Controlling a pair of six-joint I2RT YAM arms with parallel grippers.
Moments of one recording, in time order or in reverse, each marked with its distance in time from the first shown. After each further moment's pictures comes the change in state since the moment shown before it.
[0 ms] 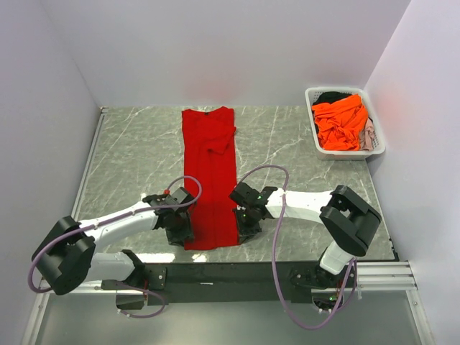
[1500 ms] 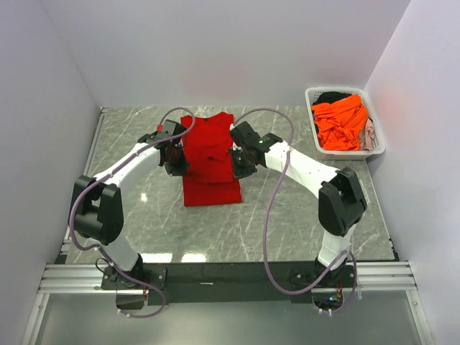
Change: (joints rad) left arm 0.375 0.409 0.658 -0.024 -0.066 0.312; right arm -0.251 0.167 0.614 -0.219 0.175 -0.325
